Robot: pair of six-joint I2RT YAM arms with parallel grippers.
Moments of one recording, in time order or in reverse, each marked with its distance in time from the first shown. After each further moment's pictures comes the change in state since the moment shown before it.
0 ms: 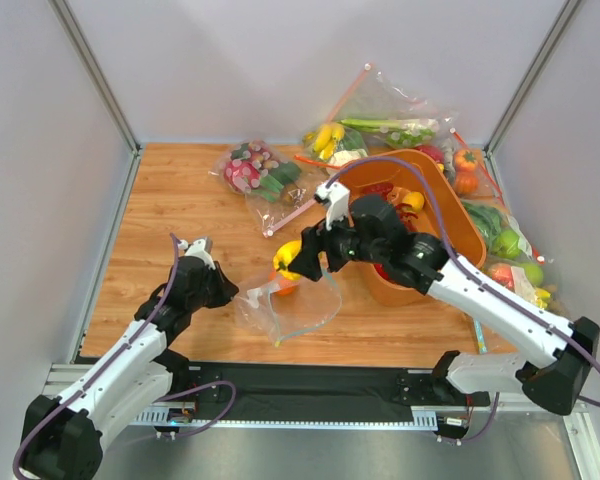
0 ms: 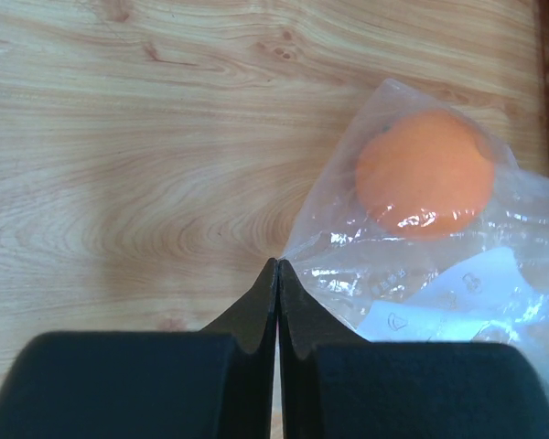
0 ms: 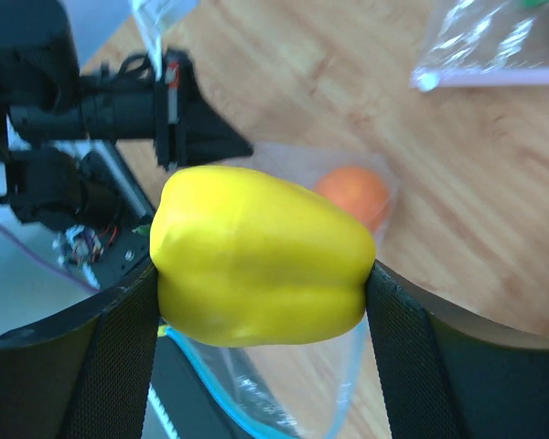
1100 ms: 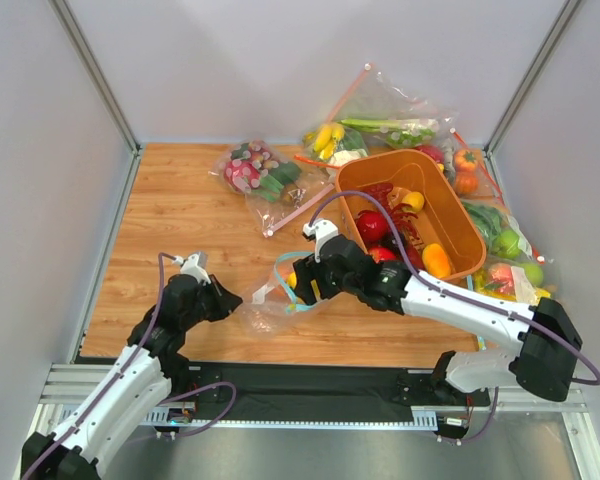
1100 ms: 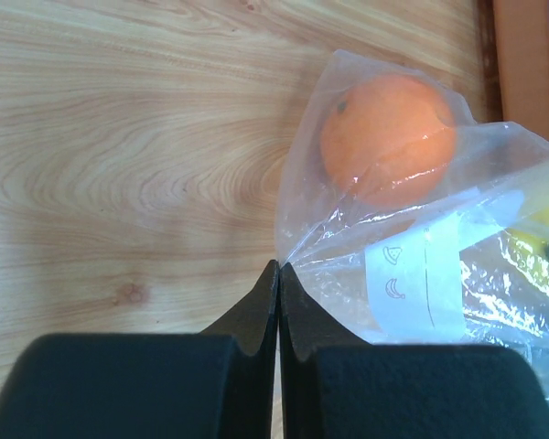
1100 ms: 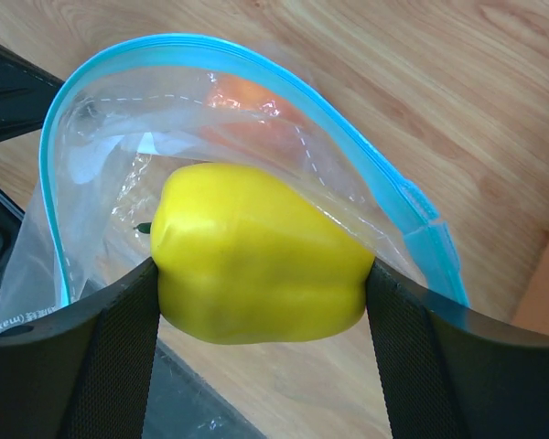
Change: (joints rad) left arm -0.005 -0.239 -0.133 -0.038 0.065 -0.102; right arm 0.116 0.064 -0.247 0.105 0.344 0.067
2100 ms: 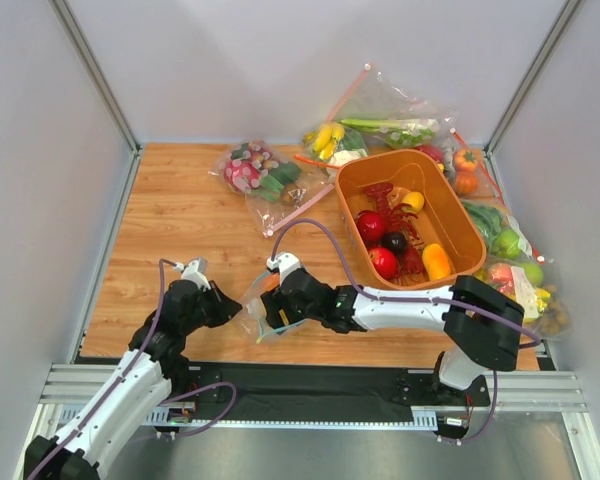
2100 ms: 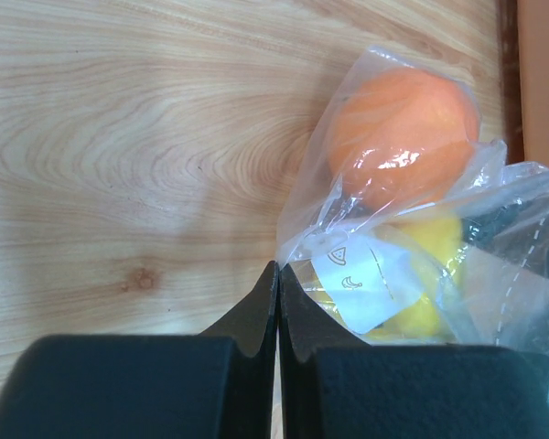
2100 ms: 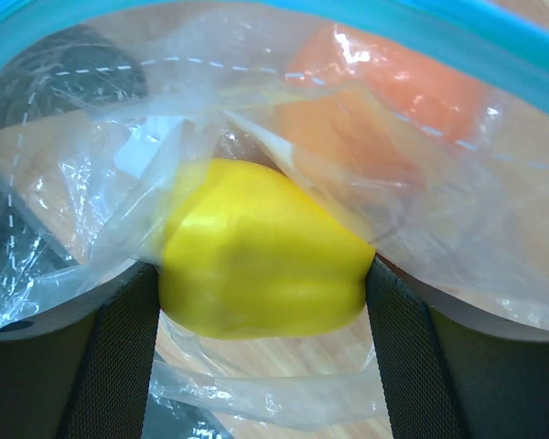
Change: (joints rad) left arm 0.005 -0.045 -0.056 0.003 0.025 -0.018; right arm 0.160 0.307 -0.067 0.346 -0.001 0.082
